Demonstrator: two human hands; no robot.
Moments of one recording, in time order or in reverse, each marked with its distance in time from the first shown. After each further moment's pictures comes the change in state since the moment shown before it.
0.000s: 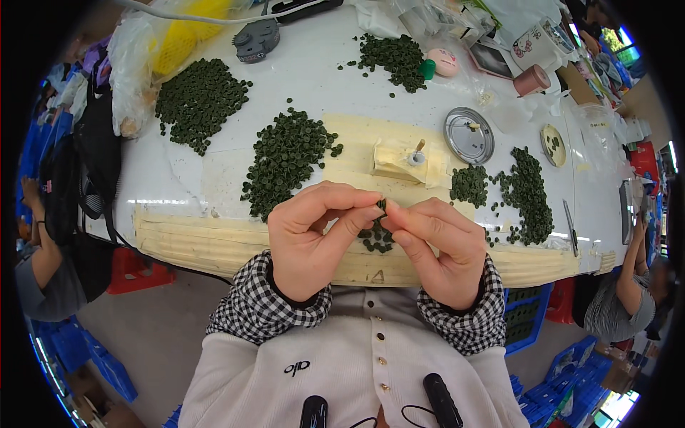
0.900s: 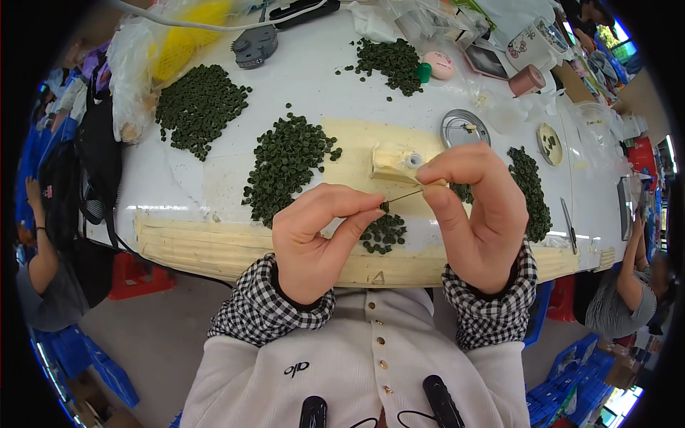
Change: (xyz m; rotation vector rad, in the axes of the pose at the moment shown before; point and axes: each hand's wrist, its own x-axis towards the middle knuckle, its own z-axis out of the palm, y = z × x) left_hand 0.003 0.002 0.000 0.278 -0.002 0.160; right_hand 0.040 -0.016 -0.027 -0.117 0.020 -0.151
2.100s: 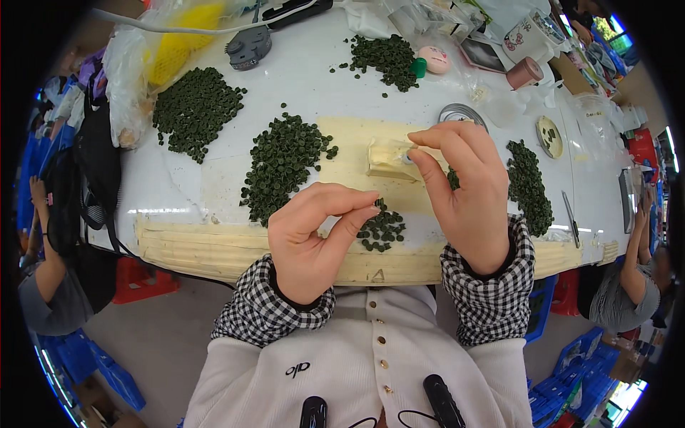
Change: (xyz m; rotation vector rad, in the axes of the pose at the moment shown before) left_hand 0.001 0.000 0.002 0.020 0.010 0.013; right_hand 0.003 0.027 0.008 -0.462 0.090 0.008
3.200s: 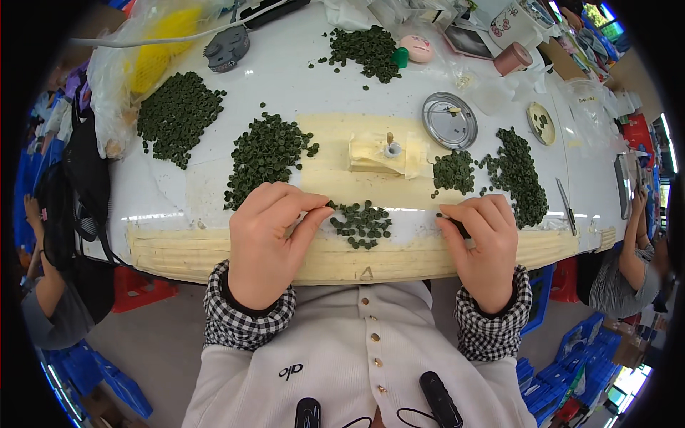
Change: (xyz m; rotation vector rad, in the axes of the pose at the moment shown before) left_hand 0.007 0.008 -0.025 0.522 -0.180 -0.016; right_hand -0.076 0.000 -0.038 -0.174 -0.155 0.204
